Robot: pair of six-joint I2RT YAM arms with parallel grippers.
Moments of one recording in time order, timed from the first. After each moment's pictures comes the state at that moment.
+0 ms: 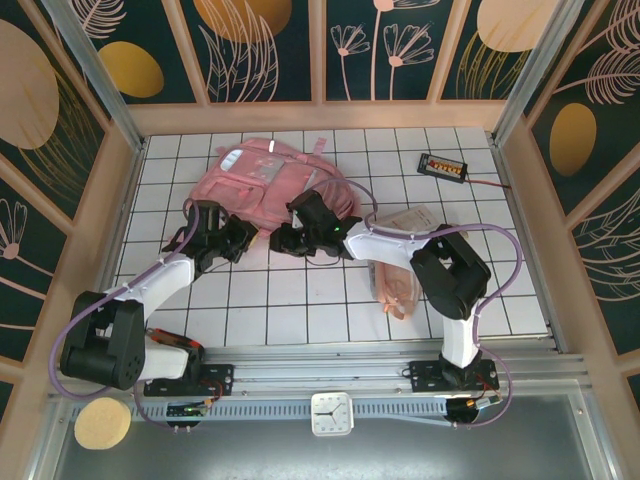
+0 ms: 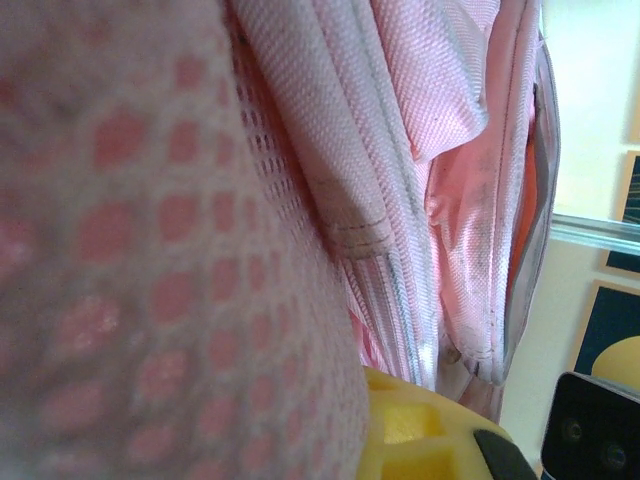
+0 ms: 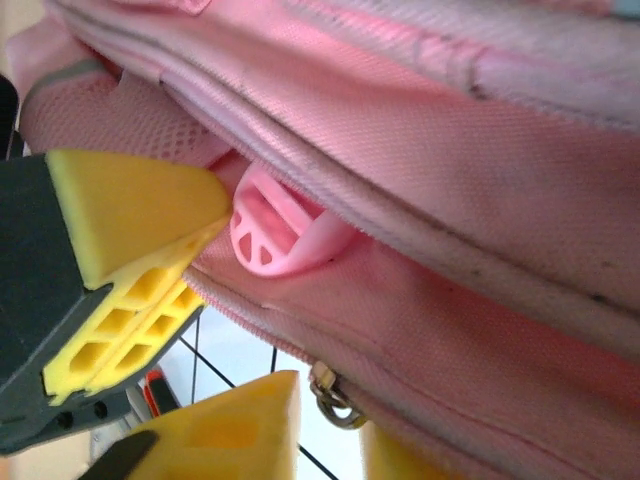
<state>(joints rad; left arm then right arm) -0.24 1.34 0.66 -0.04 0.37 -1.21 0.87 1.90 1.27 -0.10 -0.33 0.89</state>
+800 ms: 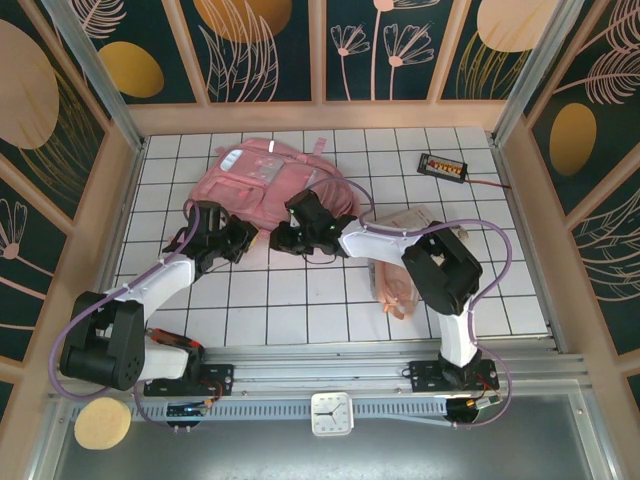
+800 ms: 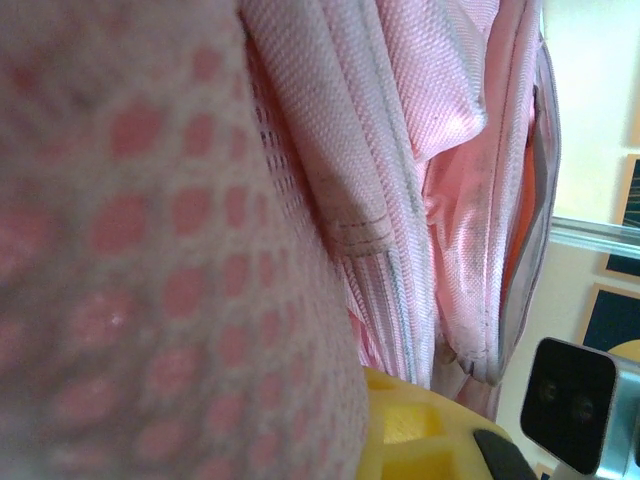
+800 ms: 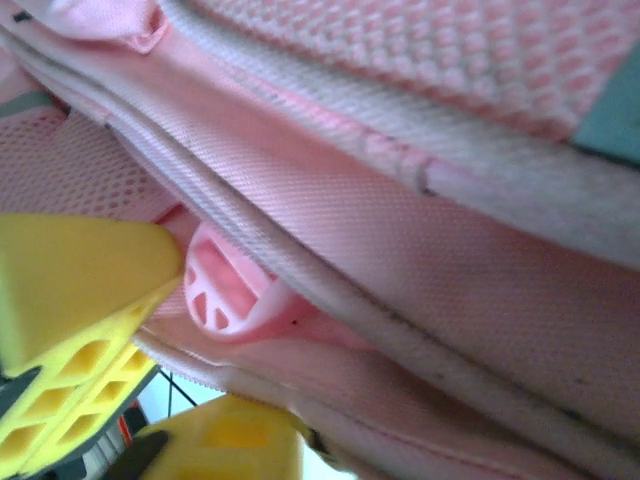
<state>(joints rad) -0.25 1.34 0.66 -0.04 0.36 -1.22 0.87 1.96 1.32 -0.11 -0.29 0.88</state>
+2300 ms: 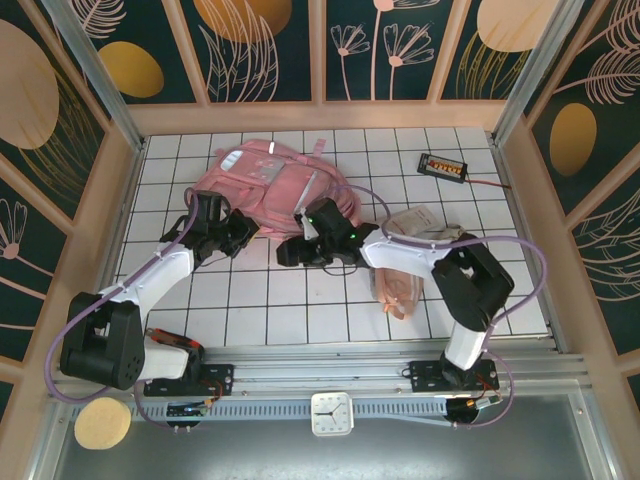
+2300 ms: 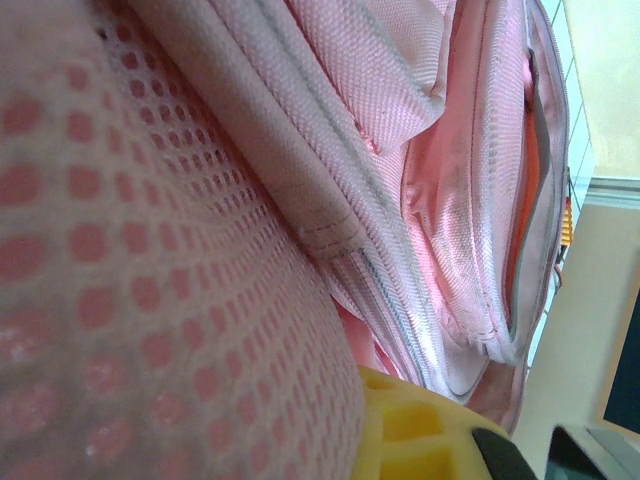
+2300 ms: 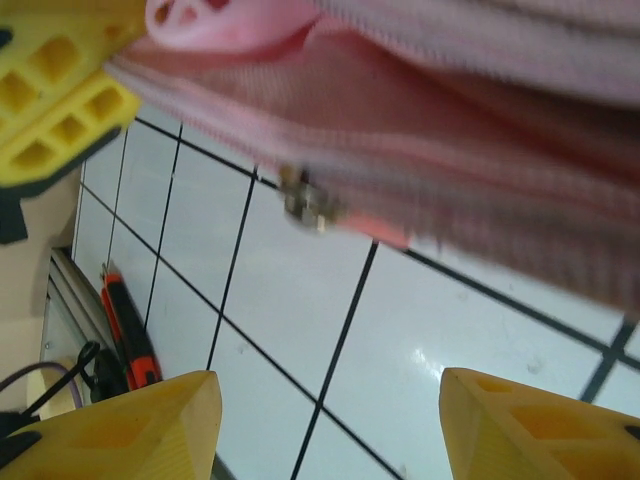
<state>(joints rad) -0.25 1.35 0.78 -0.23 0.36 -1.08 0.86 1.78 1.13 -0.14 -0.39 0.71</state>
